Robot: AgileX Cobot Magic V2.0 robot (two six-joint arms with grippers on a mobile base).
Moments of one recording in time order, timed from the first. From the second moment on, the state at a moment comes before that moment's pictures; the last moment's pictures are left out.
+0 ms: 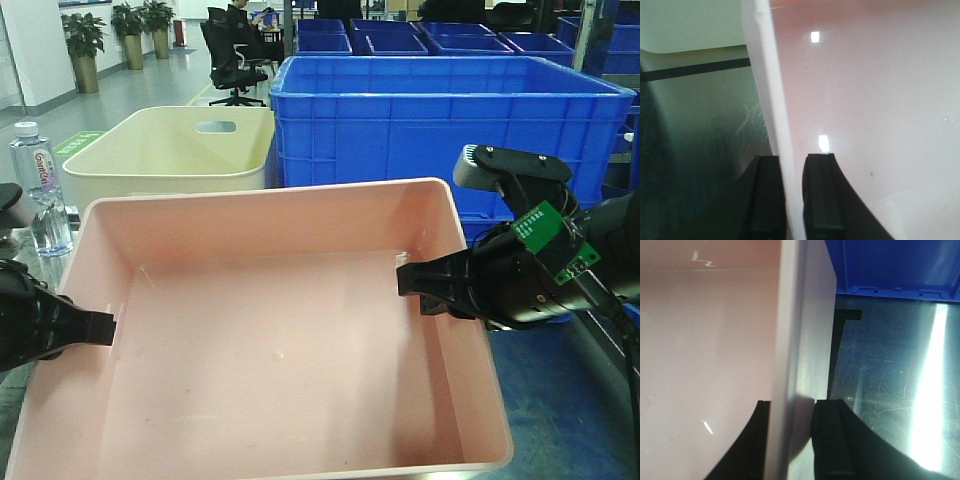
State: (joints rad) left arm -0.20 1.25 -1.19 -0.38 0.79 0.21; right arm 0.37 1.42 -1.41 0.02 0.83 0.26
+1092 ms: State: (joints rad) left arm -0.20 1.41 -1.19 -0.08 0.78 0.13; right arm 0.37 1.71 -1.41 0.25 0.73 0.11
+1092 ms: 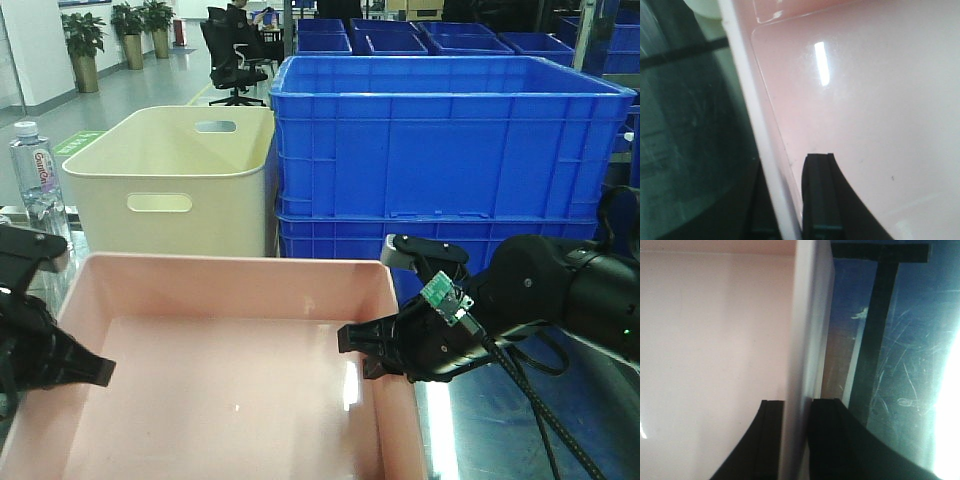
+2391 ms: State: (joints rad) left arm -0.20 0.94 -1.08 -0.14 0.47 0.13; right arm 0.36 1.31 -1.33 0.09 0.57 0.09
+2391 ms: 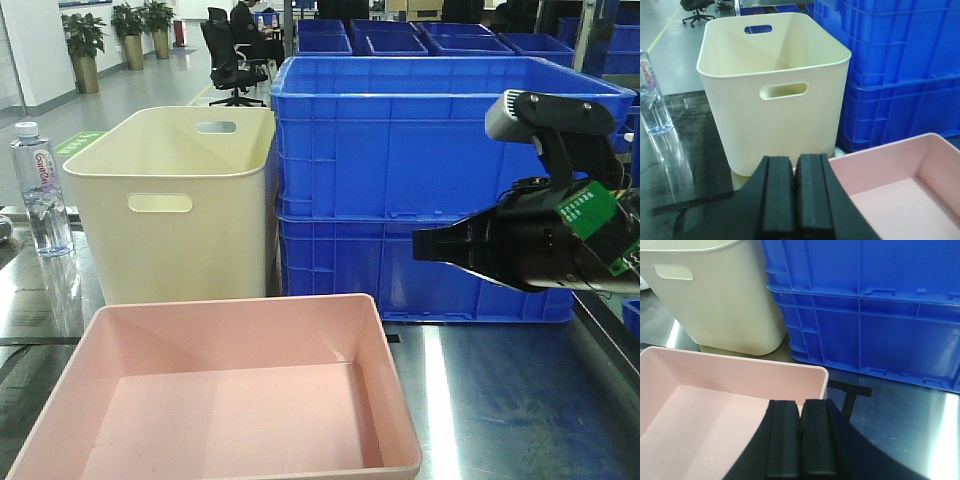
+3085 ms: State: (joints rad) left arm -0.13 0.69 -0.75 -0.12 0.30 0.10; right arm 0.36 1.31 -1.33 0.09 0.57 0.09
